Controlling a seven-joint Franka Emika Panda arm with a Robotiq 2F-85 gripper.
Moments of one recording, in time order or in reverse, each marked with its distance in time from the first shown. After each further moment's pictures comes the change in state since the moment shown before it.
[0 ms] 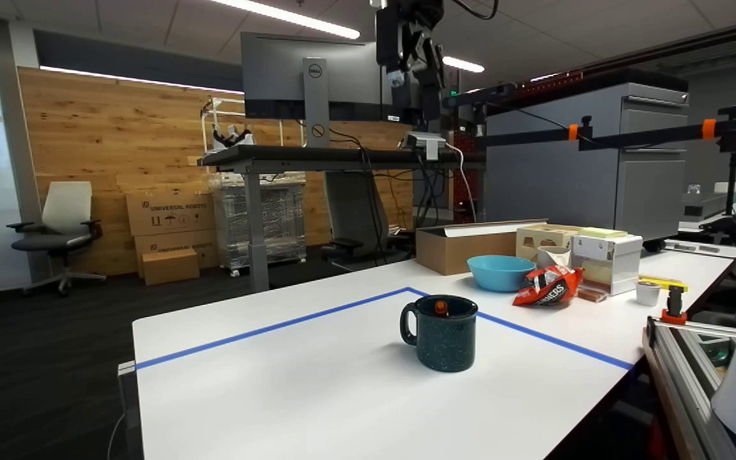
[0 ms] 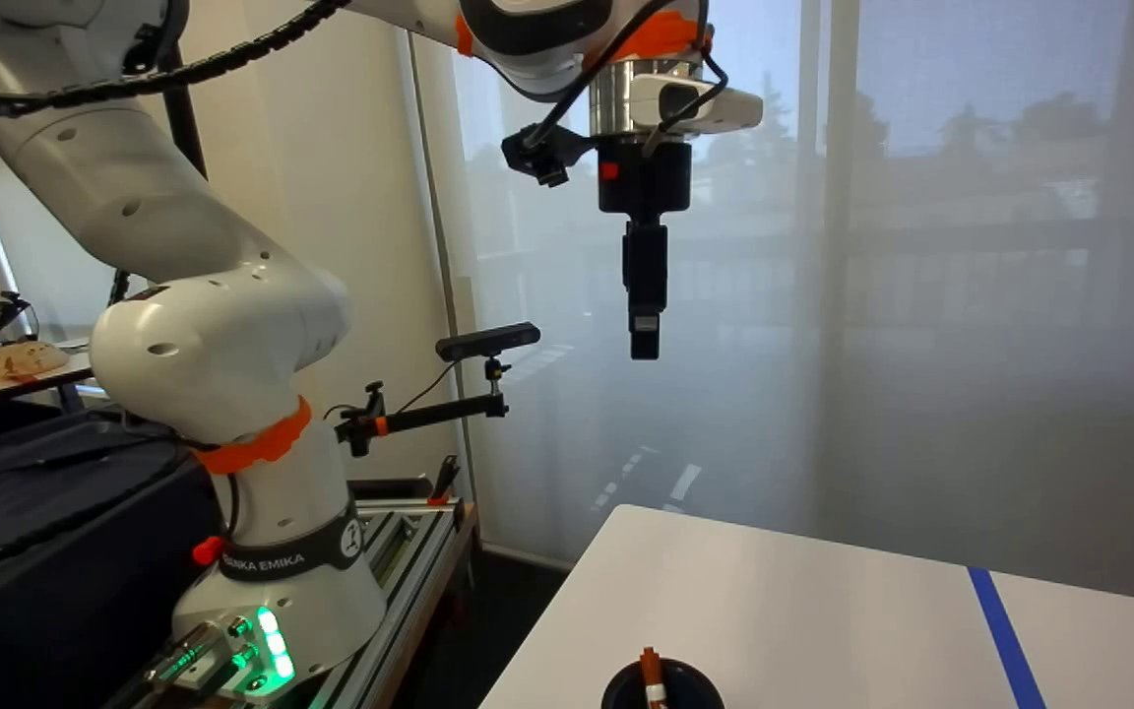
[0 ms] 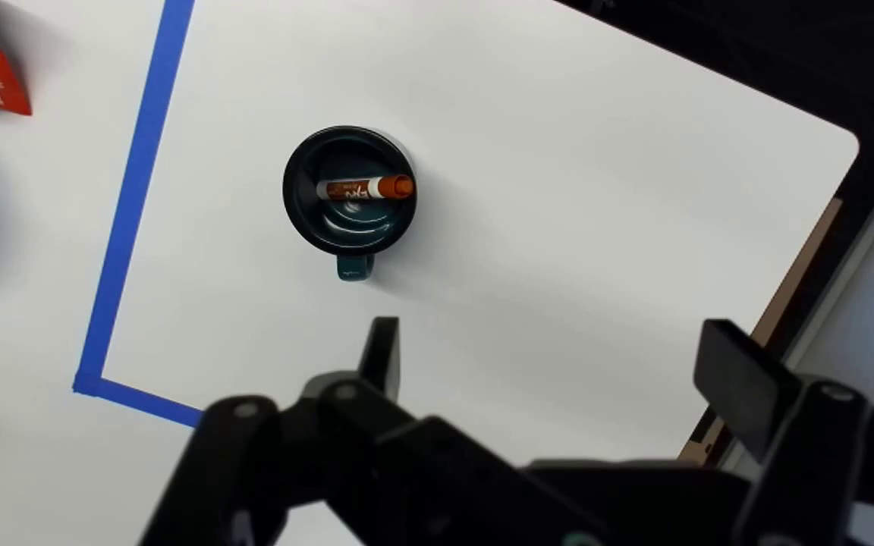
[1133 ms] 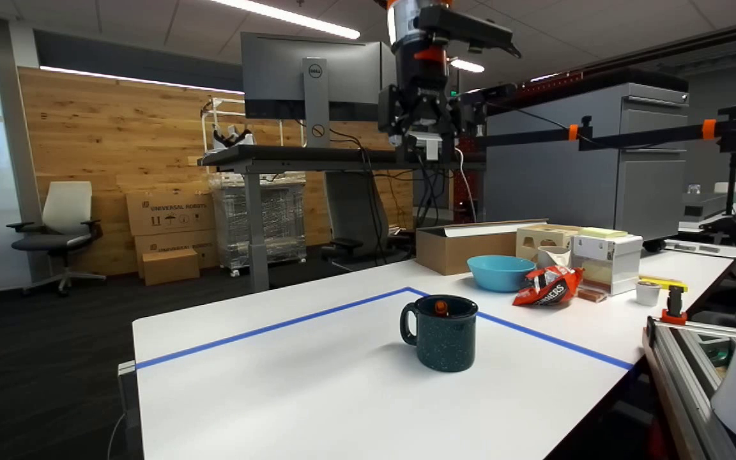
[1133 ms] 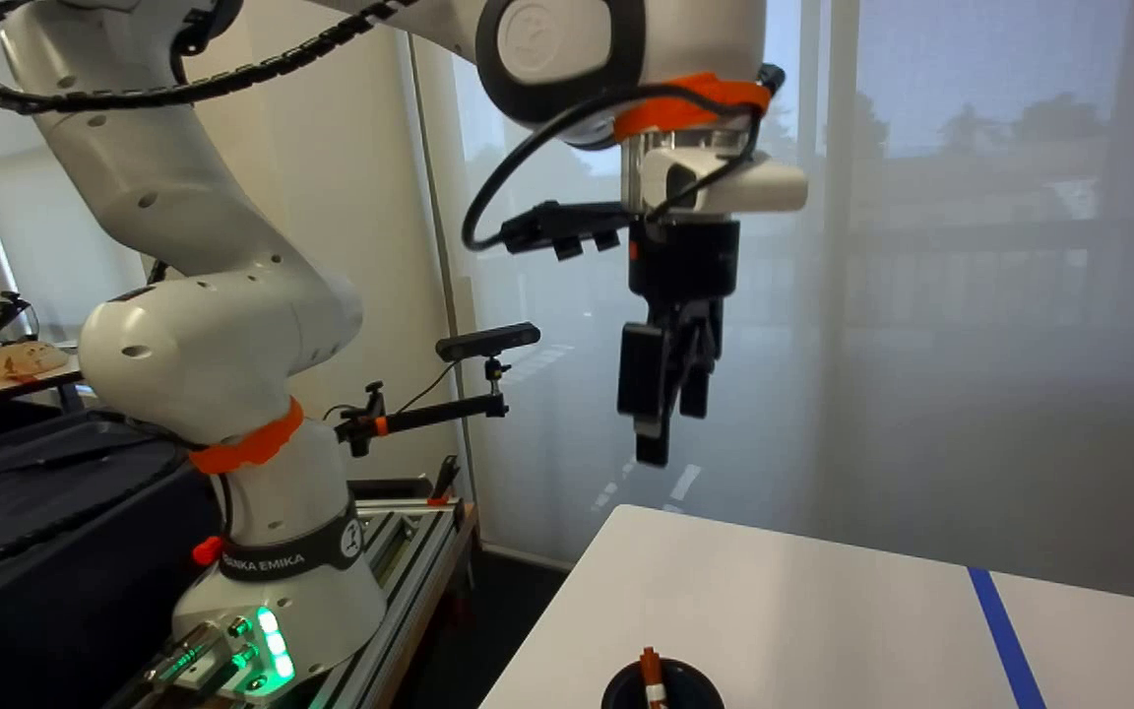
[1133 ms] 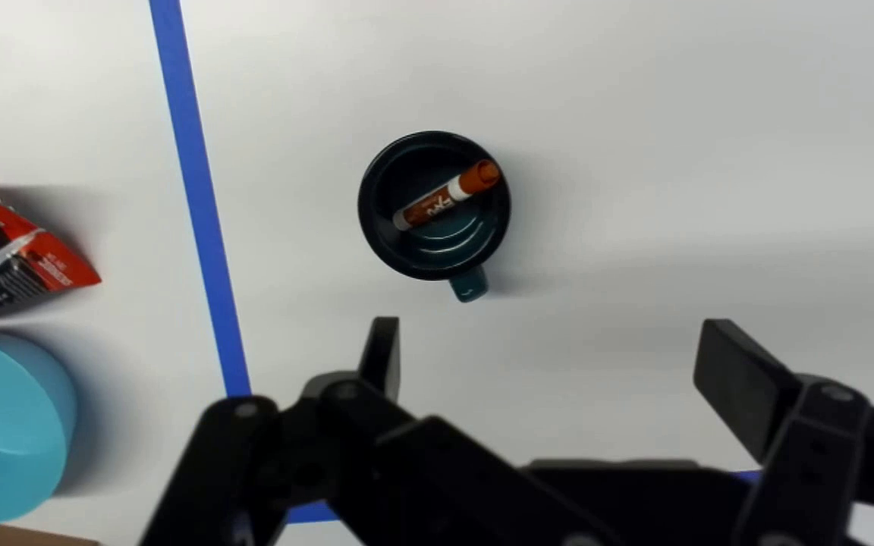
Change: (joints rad) arm -0.151 0.163 -0.046 -0.021 -0.002 0.165 0.267
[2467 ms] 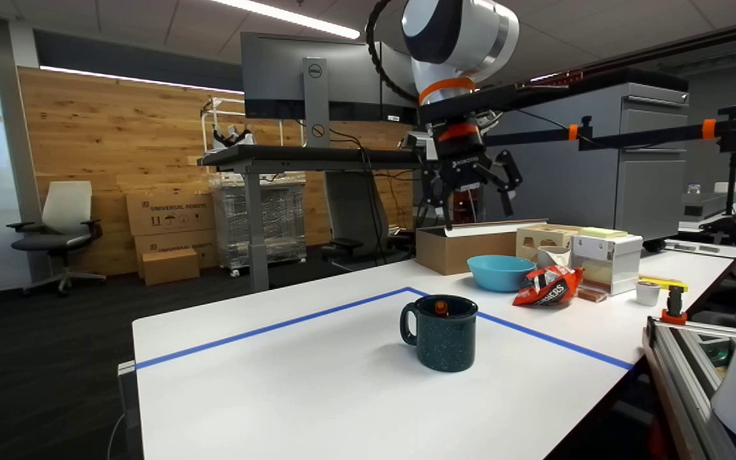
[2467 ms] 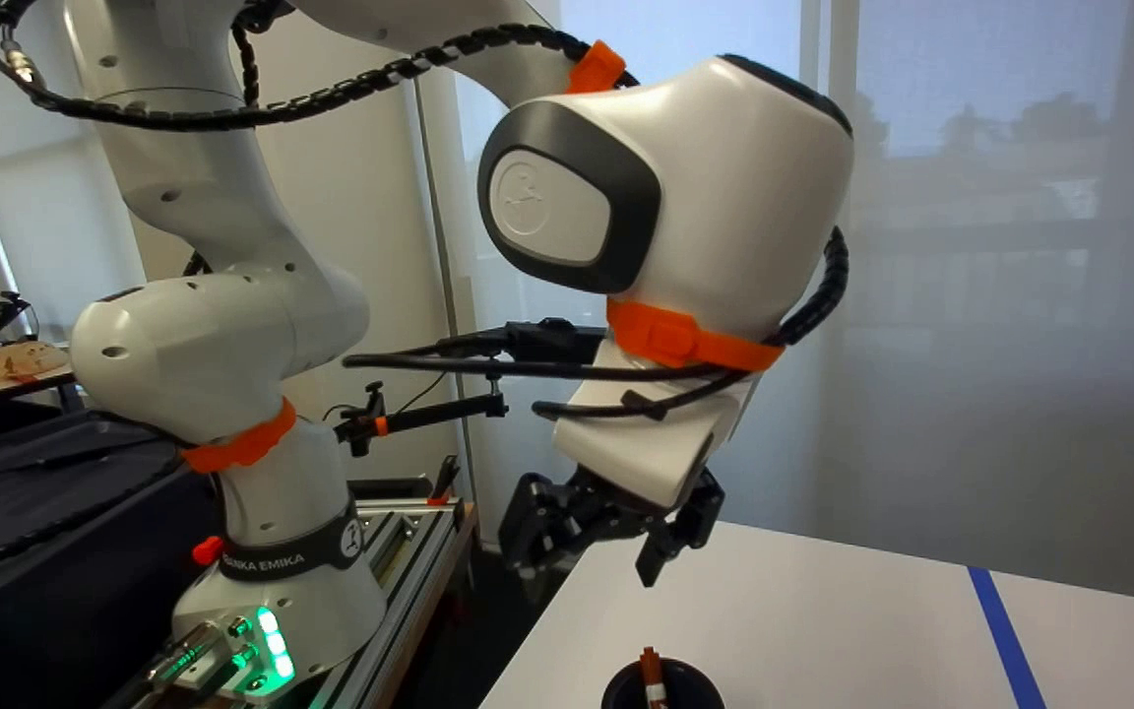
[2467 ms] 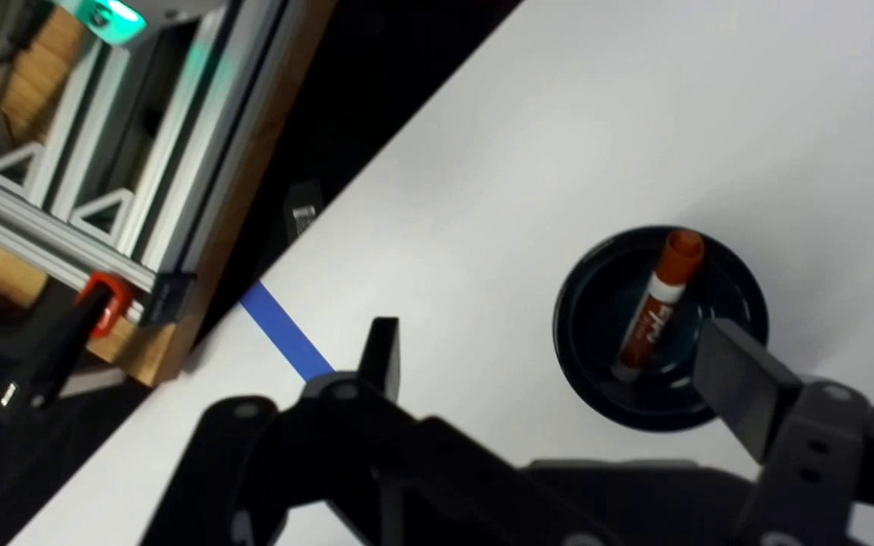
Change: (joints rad) arm -0.121 0.252 -0.088 0.003 0.066 -0.080 0.465
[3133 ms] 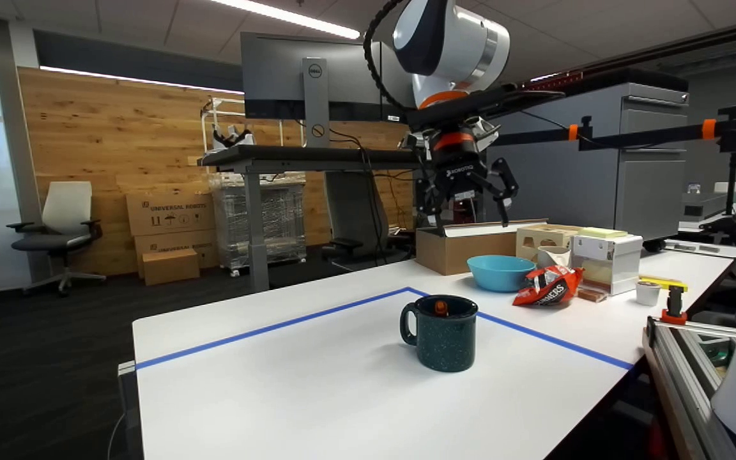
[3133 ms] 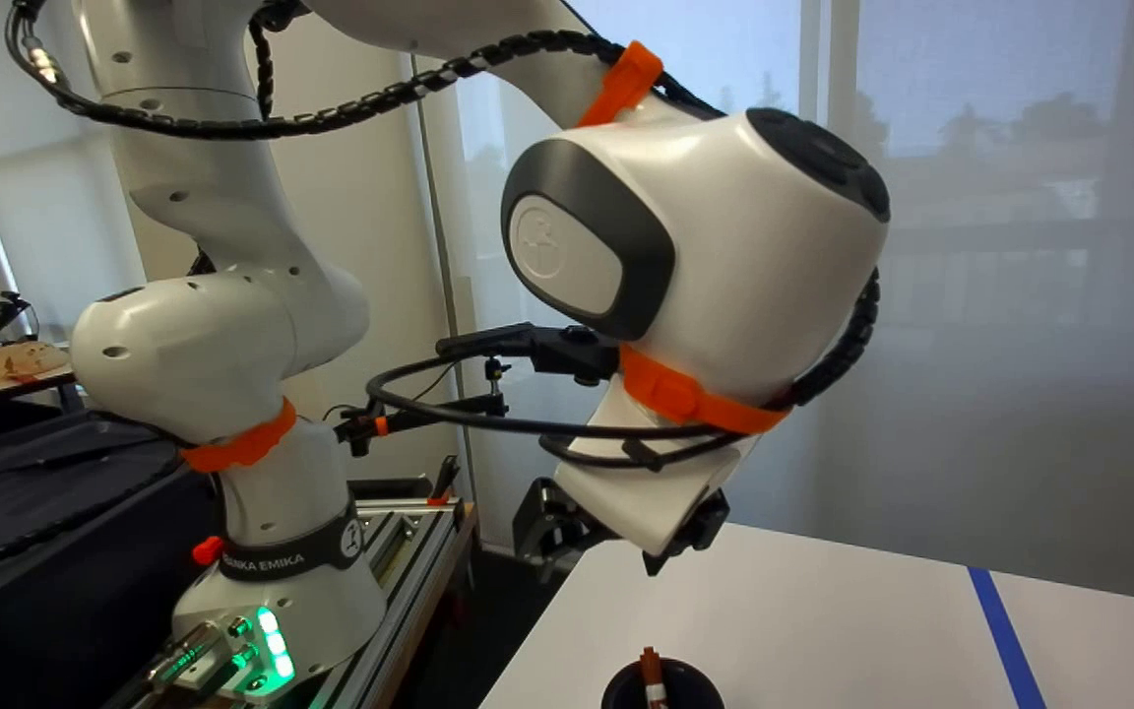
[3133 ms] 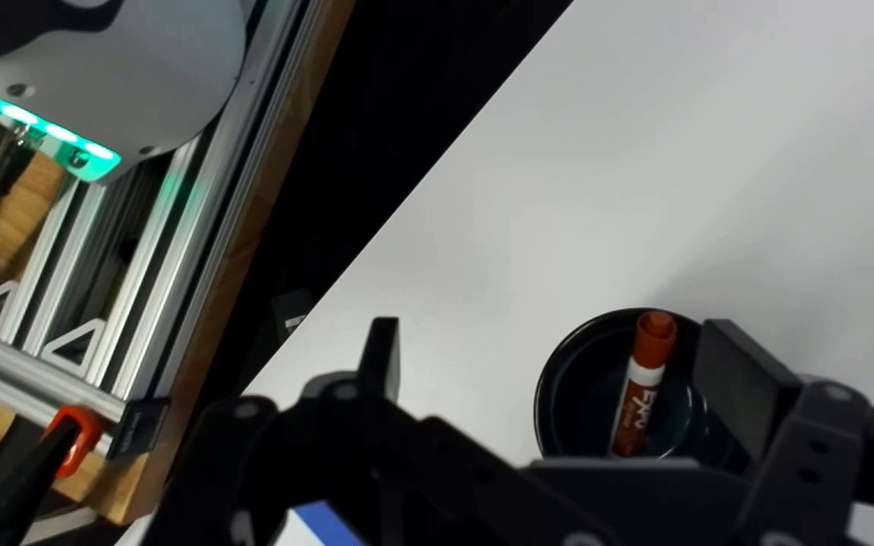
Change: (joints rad) arm 0.005 0.079 -0.015 0.035 0.159 -0.059 0.003
